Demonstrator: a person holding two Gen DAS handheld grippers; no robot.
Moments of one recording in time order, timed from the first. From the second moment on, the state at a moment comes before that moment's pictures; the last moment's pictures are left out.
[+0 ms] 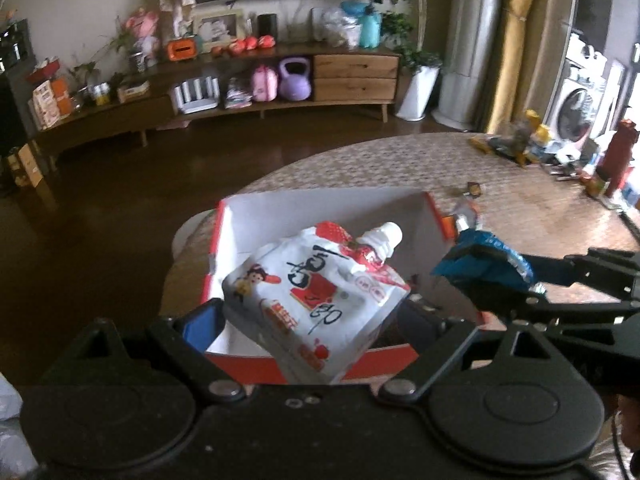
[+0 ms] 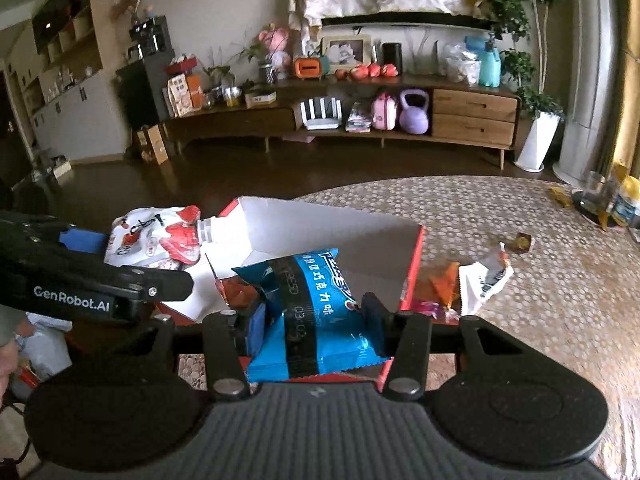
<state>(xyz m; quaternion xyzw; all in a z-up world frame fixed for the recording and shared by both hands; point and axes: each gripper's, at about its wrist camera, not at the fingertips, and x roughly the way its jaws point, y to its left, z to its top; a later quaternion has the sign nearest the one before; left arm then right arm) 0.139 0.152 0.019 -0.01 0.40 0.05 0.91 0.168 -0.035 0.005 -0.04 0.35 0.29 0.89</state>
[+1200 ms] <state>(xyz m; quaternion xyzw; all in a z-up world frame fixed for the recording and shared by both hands) 0.214 0.185 -0.071 0.01 0.47 0.08 0.88 0.258 0.027 -0.091 -0.11 0.43 0.25 0.86</state>
